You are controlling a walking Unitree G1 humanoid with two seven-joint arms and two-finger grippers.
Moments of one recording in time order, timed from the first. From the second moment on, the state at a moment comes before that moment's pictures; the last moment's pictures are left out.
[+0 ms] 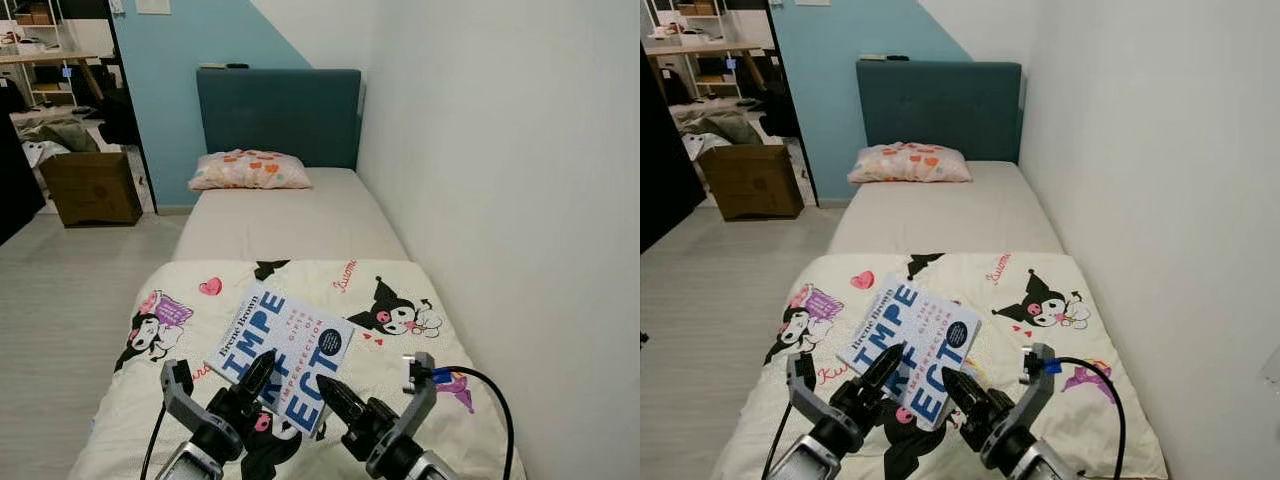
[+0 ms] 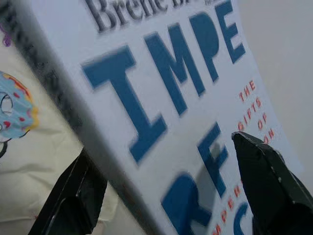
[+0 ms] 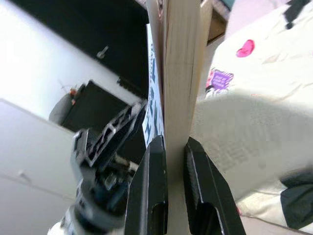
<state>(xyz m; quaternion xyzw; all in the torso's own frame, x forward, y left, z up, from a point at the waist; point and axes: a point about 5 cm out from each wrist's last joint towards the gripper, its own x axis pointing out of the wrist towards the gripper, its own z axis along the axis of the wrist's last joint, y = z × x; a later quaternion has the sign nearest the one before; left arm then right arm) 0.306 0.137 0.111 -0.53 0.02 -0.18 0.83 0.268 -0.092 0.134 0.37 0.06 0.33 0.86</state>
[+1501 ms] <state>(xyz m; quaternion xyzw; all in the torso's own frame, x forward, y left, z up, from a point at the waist) 0.300 0.145 0.131 -0.60 -0.03 -0.22 0.77 0.271 -0.100 0.138 0.41 0.06 0.31 0.86</state>
